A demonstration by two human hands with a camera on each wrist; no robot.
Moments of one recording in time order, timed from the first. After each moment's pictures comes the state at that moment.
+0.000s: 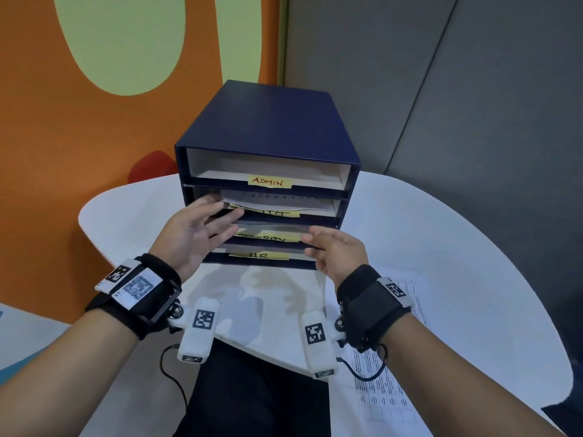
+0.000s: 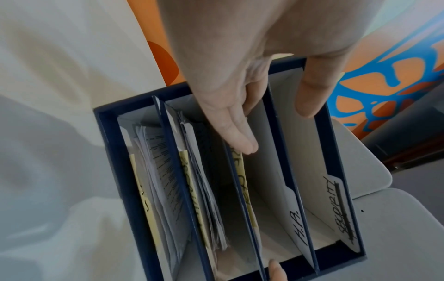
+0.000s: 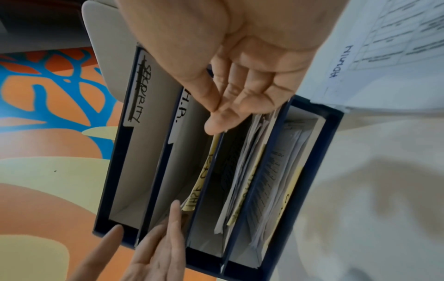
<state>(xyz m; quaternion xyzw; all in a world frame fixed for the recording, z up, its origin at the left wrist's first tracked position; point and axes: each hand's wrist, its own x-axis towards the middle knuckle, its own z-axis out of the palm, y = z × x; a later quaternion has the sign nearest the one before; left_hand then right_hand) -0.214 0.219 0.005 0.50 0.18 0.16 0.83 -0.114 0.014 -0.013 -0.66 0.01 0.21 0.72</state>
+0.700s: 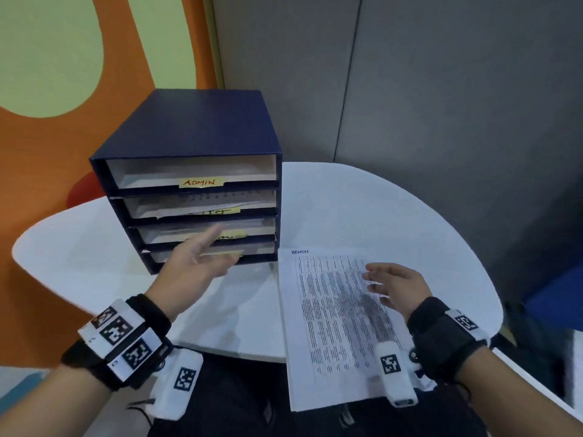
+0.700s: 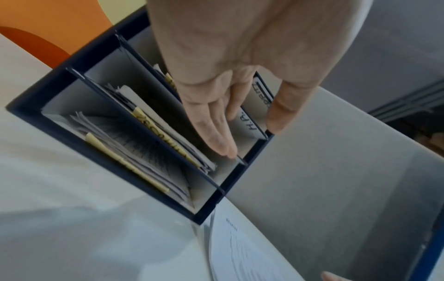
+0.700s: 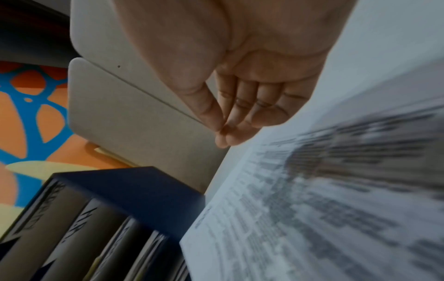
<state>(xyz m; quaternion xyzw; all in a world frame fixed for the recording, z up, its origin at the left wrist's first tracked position) -0.220 0.133 -0.010 0.78 0.16 0.07 0.60 -0.104 -0.182 -0.062 -0.74 0.11 0.15 0.64</state>
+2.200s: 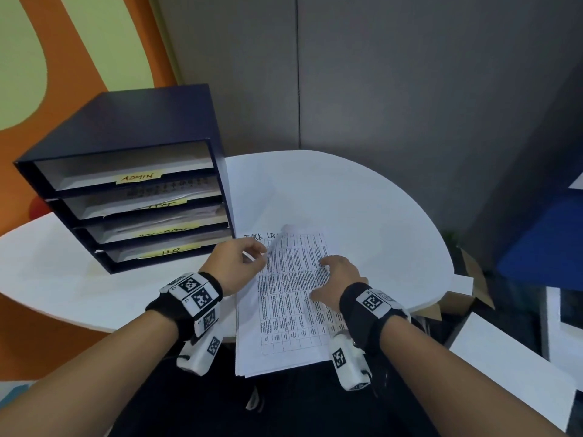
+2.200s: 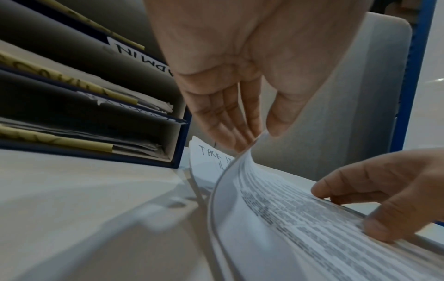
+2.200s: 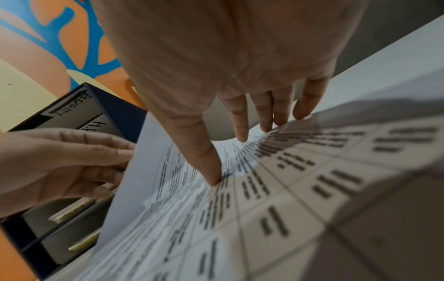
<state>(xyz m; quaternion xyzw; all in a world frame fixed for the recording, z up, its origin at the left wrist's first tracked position) -0.155 0.027 -0.063 0.94 0.06 0.02 0.35 -0.112 -0.190 -0.104 -0.95 -0.05 0.17 0.26</state>
